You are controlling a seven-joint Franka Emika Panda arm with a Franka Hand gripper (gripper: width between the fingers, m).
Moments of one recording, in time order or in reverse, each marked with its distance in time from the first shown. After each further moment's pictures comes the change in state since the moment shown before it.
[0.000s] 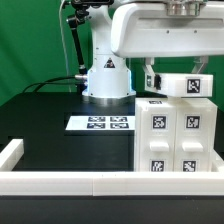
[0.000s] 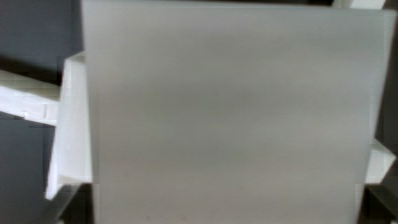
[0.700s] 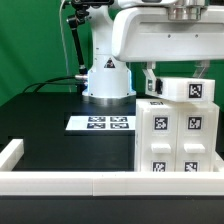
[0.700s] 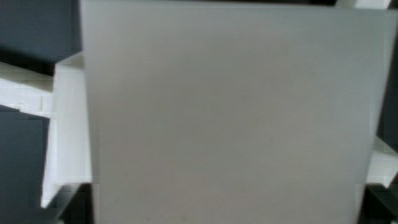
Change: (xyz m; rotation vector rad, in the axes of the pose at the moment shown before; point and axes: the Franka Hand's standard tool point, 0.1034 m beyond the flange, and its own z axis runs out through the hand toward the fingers) arm 0.003 0.001 0.003 -0.003 0.017 0.001
